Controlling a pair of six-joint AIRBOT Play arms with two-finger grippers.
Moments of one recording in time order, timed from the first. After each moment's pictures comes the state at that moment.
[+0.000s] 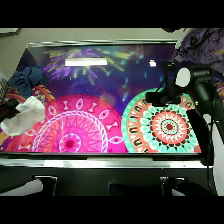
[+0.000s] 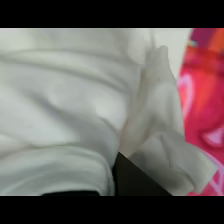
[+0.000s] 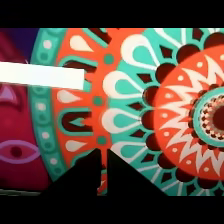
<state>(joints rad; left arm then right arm) 0.43 -1.32 1.22 1.39 -1.14 -1.87 0.23 -1.31 1.45 -1.51 1.45 1.79</state>
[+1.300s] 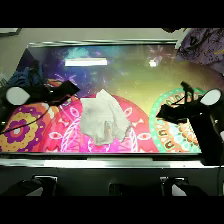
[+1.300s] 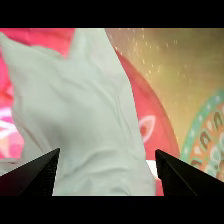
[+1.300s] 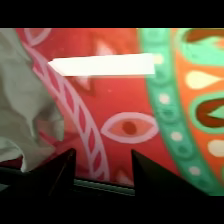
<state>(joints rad) -0.22 -1.13 1.19 1.22 -0.91 -2.05 -0.13 -1.17 0.98 -1.04 1.28 1.52</state>
